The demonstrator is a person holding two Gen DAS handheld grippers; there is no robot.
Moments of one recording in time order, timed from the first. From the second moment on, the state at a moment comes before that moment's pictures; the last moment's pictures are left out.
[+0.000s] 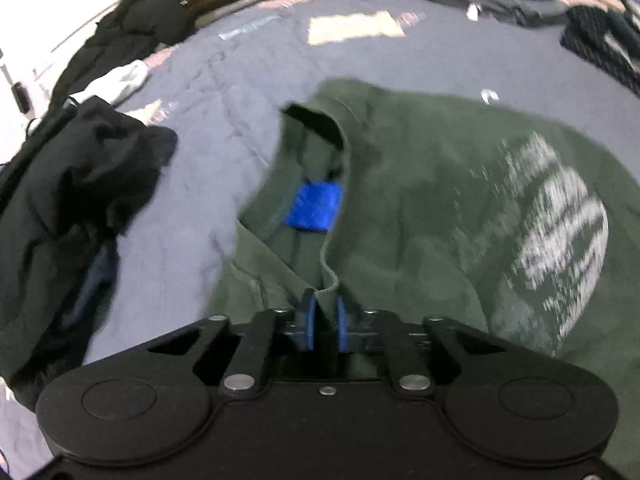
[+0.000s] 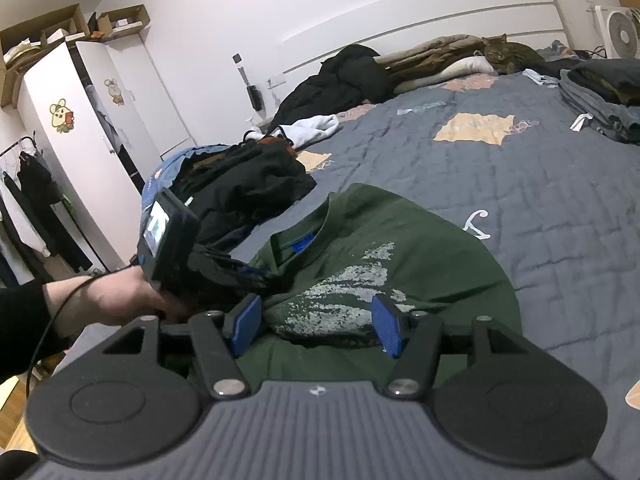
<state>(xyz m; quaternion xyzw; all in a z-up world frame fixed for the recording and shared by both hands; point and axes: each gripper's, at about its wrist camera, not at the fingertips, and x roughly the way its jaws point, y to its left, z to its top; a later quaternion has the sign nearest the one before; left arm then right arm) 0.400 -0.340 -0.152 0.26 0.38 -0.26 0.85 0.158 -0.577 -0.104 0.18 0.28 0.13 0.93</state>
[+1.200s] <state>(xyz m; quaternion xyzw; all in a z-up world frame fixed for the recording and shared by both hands) 0.373 -0.525 -0.126 0.19 0.39 -0.36 0.83 0.151 -0.612 -0.101 0.21 0.25 0.09 0.94</state>
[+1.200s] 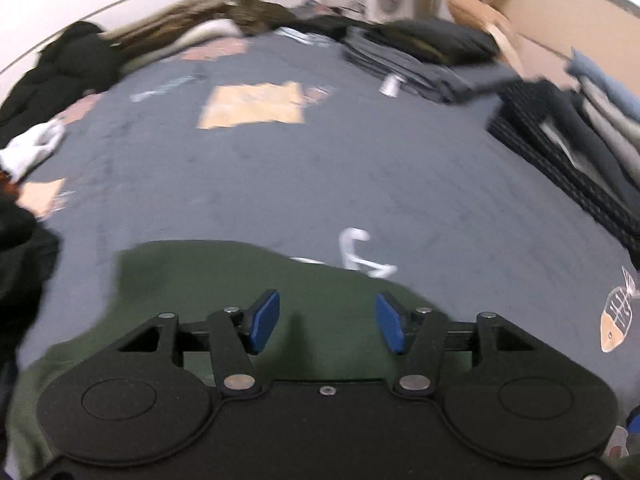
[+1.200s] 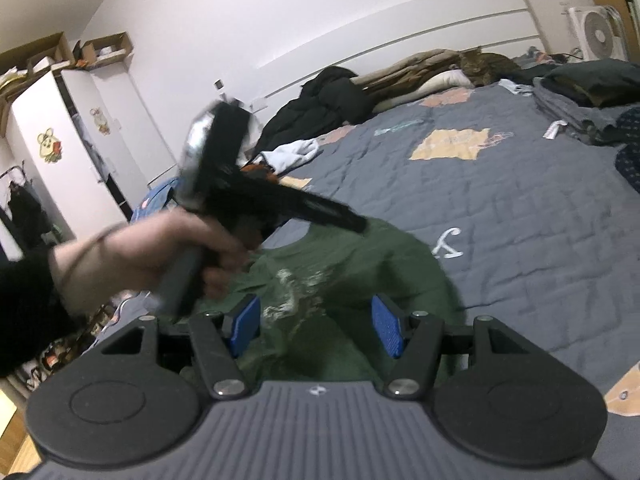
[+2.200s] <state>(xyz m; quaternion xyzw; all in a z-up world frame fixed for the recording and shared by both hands) 0.313 -0.334 -0.130 -0.09 0.45 -0.26 0.85 0.155 -0.638 -0.113 0.21 0.26 0.05 0.94</state>
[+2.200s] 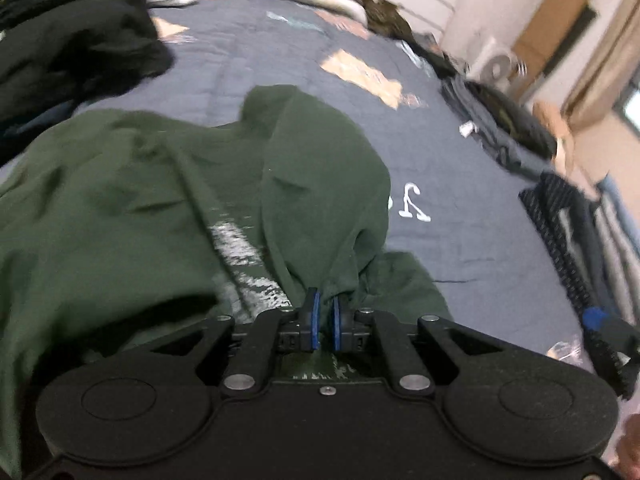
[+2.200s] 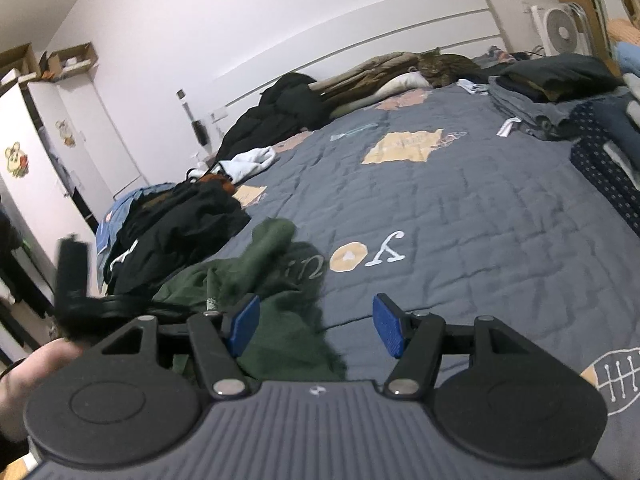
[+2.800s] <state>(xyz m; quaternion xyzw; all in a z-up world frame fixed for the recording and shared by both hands) 0.237 -0.237 -0.120 -0.12 0.41 -0.20 0.88 0.164 -0.554 -0.108 0.09 0.28 0.12 0.95</state>
